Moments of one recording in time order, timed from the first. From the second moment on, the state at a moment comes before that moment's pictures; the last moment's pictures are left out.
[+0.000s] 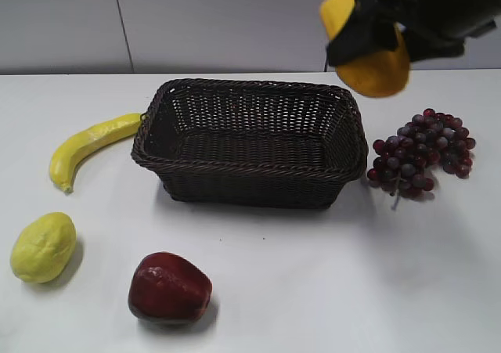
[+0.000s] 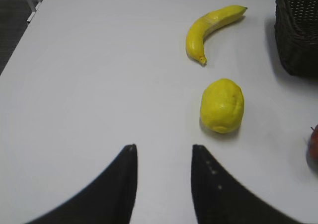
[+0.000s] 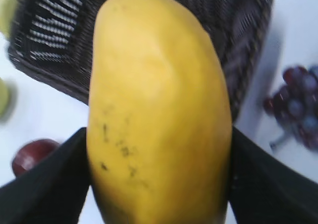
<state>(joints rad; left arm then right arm) -0.03 -0.01 -0.49 0.00 1.08 0.08 0.37 1.50 -1.26 0.41 0.75 -0.18</state>
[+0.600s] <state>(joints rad) -0.03 -0.01 -0.49 0.00 1.08 0.08 0.51 2.02 -1.54 0.34 0.65 -0.21</state>
